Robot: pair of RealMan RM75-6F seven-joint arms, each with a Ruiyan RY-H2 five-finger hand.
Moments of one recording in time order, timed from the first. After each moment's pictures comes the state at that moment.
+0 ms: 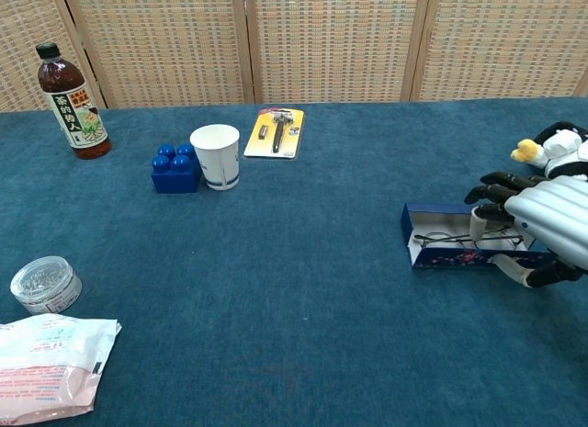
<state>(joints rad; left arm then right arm) -0.14 -0.96 0.02 -1.71 1.45 1.30 -0.03 0.40 -1.65 0.05 -1.18 -1.55 1.22 -0.35</state>
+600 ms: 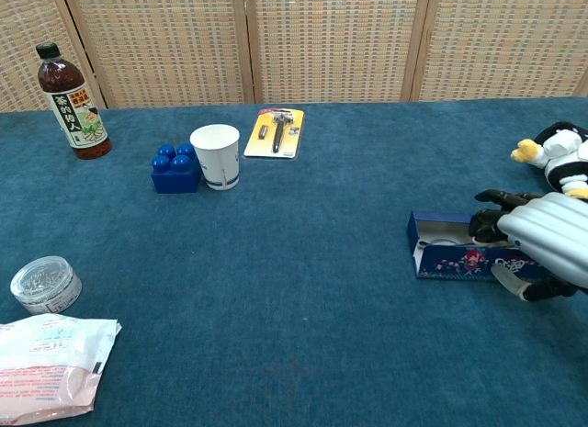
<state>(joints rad) -0.14 -0.96 0.02 -1.71 1.45 1.30 -0.04 0.41 -1.67 0.03 -1.15 -1.54 1.19 -0.37</state>
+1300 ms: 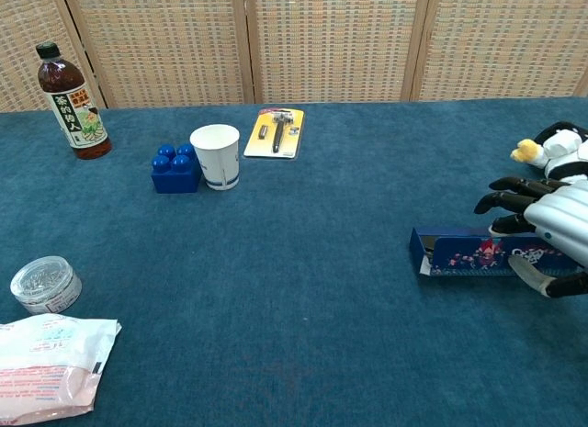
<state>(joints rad) -0.13 -0.96 0.02 -1.71 1.46 1.30 -0.04 0.38 -1.61 -0.02 -1.19 -1.63 1.31 -0.30</state>
